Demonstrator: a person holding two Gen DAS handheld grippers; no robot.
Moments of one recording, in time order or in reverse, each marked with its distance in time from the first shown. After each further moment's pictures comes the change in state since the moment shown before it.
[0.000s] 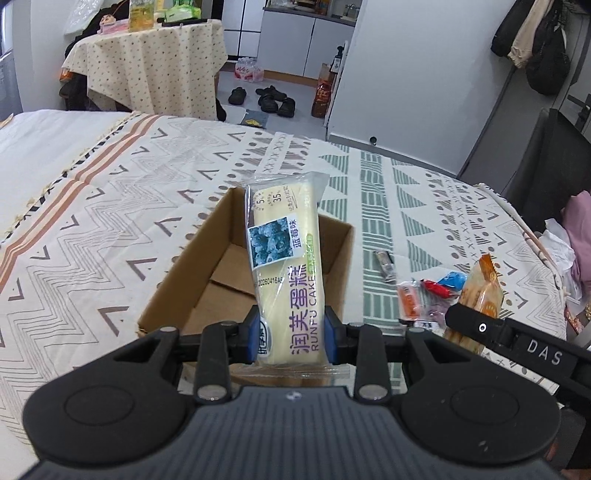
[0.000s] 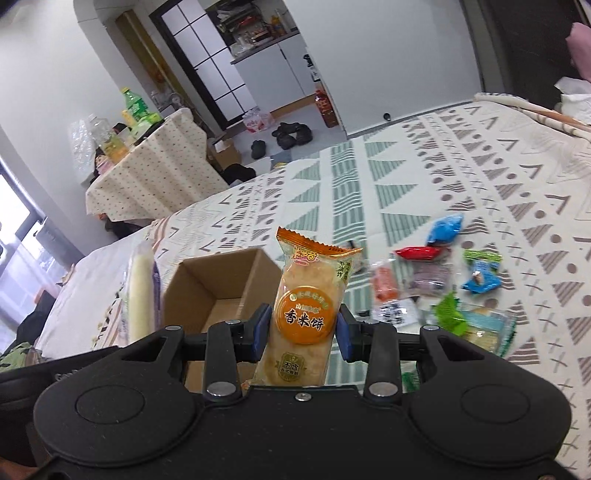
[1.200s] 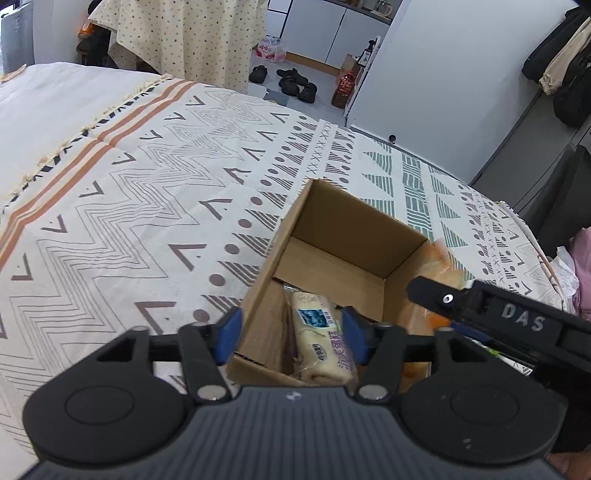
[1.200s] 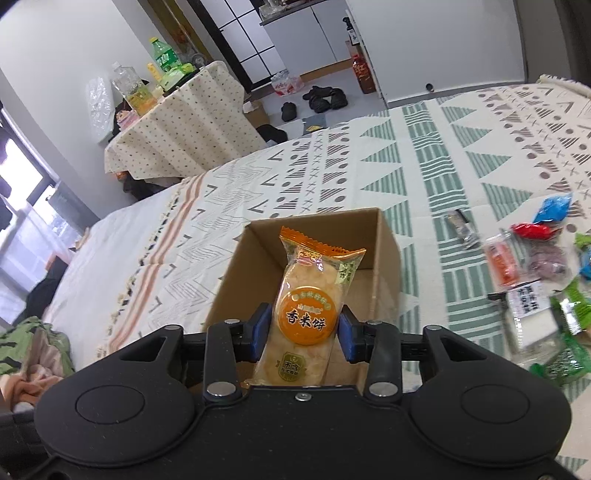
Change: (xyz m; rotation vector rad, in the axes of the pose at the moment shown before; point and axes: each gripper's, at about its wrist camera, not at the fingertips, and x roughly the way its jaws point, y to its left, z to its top) left arm 0.021 0.096 0.012 -0.112 0.053 -0.039; right arm 0.072 0.098 -0.008 -0.036 0.113 0.047
